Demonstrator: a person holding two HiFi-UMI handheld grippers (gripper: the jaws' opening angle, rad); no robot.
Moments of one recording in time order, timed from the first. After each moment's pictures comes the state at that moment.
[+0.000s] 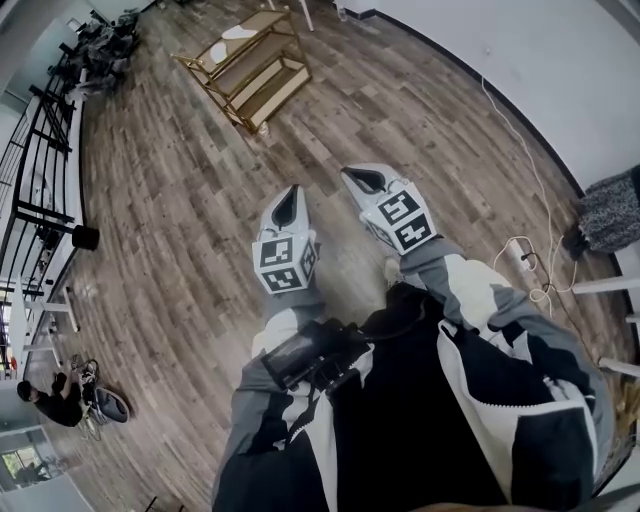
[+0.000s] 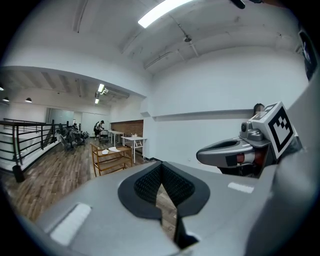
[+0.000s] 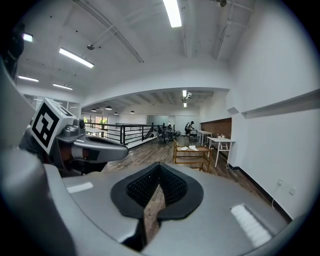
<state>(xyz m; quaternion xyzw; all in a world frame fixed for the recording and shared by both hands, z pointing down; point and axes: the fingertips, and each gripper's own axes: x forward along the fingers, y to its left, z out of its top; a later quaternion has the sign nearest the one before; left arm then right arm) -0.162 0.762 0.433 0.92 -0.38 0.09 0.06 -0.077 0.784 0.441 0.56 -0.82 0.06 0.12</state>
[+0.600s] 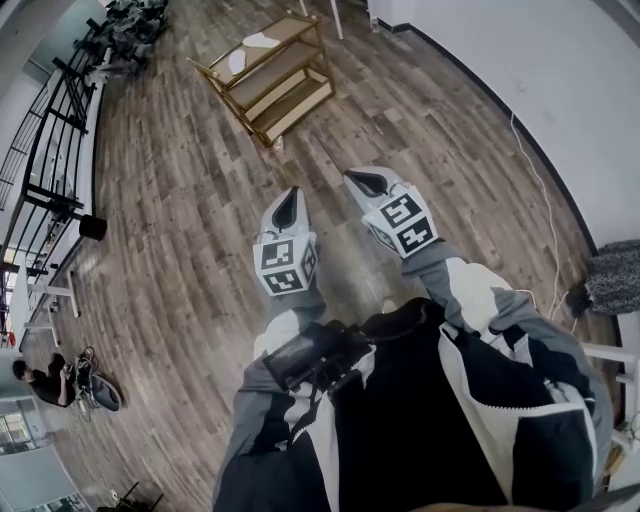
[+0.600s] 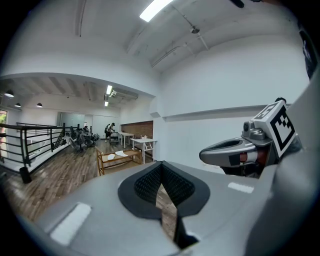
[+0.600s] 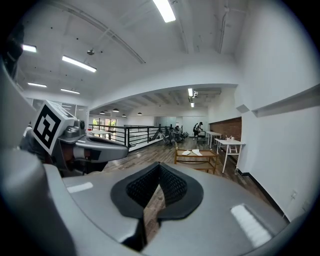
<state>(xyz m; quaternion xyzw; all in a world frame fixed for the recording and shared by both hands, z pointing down) -0.074 0.610 0.411 0.89 -0.44 0.09 0.05 0.017 0.625 0.420 0.51 -0.85 0.06 0.12</state>
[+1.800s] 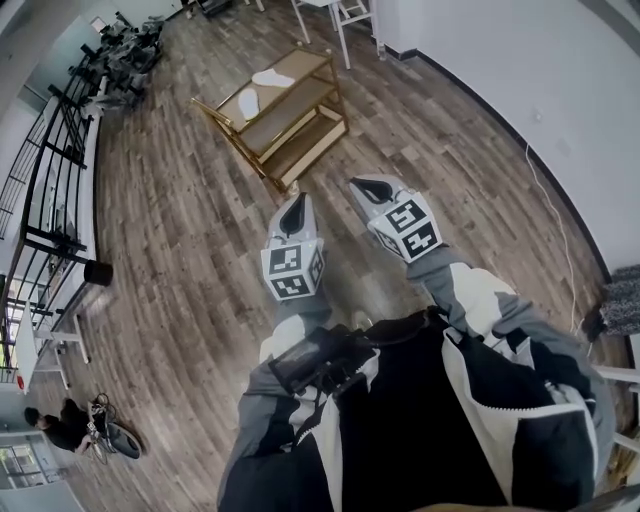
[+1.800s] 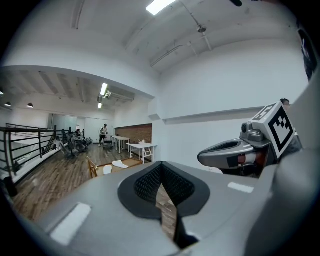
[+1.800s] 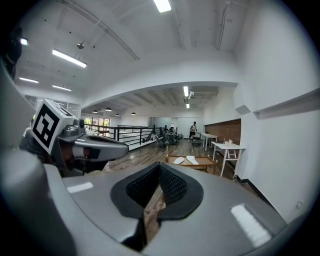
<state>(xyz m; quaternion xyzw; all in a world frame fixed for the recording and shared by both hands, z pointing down) -0.087 0.377 0.397 0.91 -0.41 0.07 0.03 0.000 0.395 0.411 0.54 -0.83 0.05 0.12</state>
